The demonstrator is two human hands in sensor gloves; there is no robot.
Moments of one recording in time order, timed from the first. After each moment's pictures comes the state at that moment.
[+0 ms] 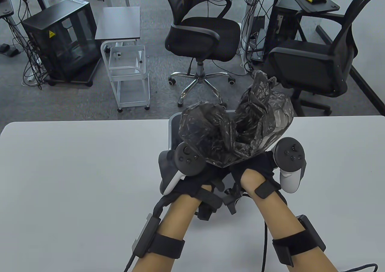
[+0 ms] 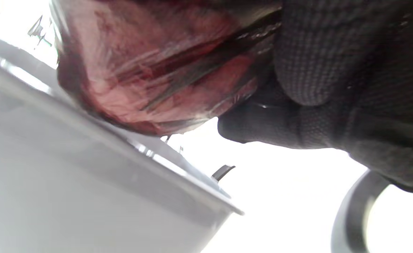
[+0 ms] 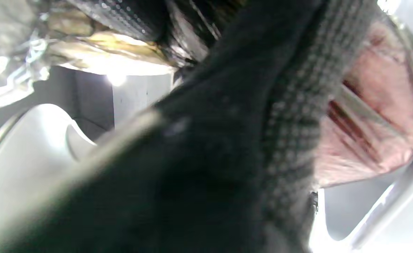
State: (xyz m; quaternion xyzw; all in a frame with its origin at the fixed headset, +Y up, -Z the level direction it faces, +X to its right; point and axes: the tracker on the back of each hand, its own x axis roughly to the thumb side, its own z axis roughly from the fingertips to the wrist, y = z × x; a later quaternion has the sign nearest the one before) left_hand -0.048 -0.526 -0.330 0.09 -0.15 0.32 0.93; right_hand 0.132 -0.522 -0.334 0.17 -0.07 0.76 0.62
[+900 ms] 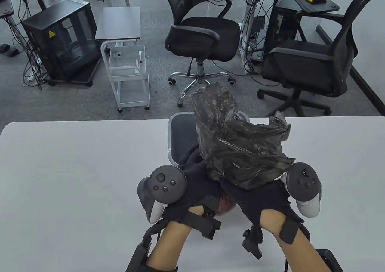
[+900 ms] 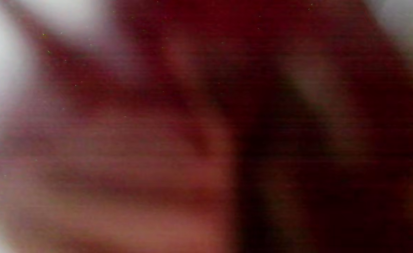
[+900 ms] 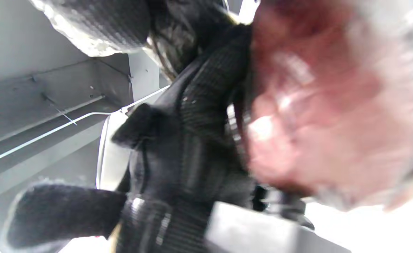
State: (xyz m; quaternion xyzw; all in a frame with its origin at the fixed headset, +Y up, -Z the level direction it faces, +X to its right) left_hand -0.072 -0.542 -0.283 0.09 -0.15 0.47 0.87; right_hand 0.152 -0.537 -0.263 0.26 0.01 0.79 0.56
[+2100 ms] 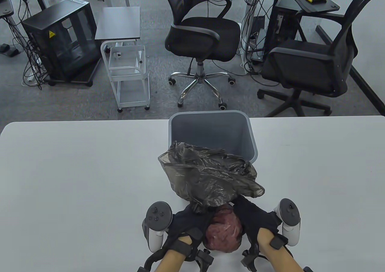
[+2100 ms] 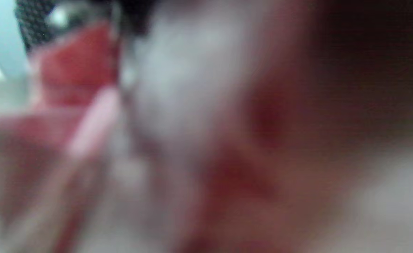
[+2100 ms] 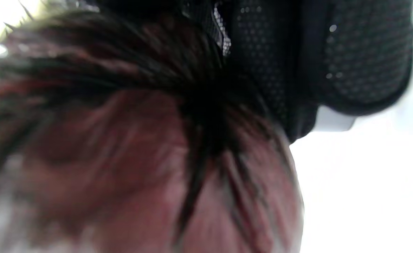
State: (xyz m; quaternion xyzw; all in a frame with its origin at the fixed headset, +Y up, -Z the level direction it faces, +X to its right) left_hand -0.084 -0.714 -0.275 -0.04 -0.11 0.63 0.77; right_hand 0.176 -0.737 -0.281 0.14 0.10 0.69 0.70
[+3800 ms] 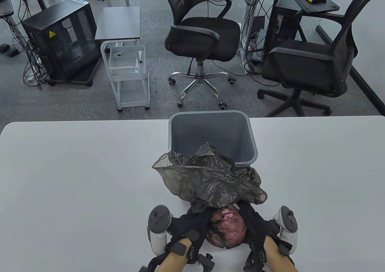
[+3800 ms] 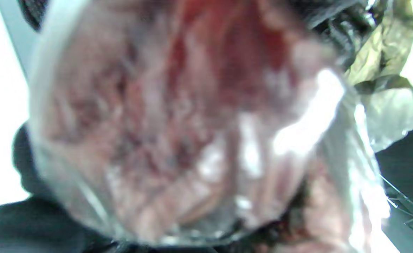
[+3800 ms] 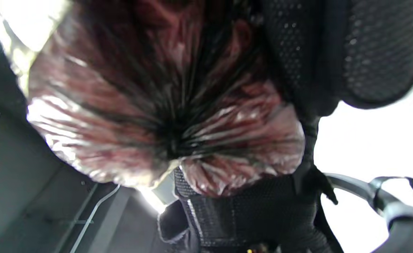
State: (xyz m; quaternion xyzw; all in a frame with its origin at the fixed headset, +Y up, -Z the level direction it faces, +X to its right) left_hand -0.074 -0.731 -0.272 -0.09 -0.14 0.72 0.68; right_hand 0.169 -0.754 -0.263 0.15 0.17 0.58 0.79
